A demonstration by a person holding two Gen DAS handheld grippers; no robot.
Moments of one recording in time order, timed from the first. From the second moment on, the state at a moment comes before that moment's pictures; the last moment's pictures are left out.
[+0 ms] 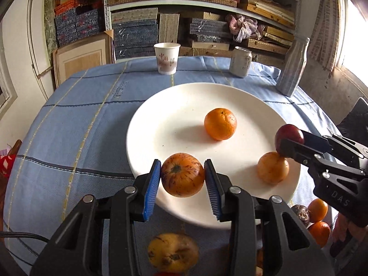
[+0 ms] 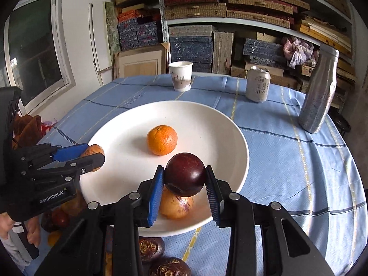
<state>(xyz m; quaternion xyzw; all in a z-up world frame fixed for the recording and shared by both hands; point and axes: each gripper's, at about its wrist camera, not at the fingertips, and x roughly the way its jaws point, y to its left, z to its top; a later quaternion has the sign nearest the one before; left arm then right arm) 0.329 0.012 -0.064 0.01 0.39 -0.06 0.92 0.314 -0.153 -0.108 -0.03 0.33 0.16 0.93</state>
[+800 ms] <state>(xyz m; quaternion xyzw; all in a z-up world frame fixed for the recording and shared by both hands) 0.296 0.012 -0.049 0.04 0.35 -0.04 0.94 0.270 -0.158 -0.078 -0.06 0.26 0.14 0.95</state>
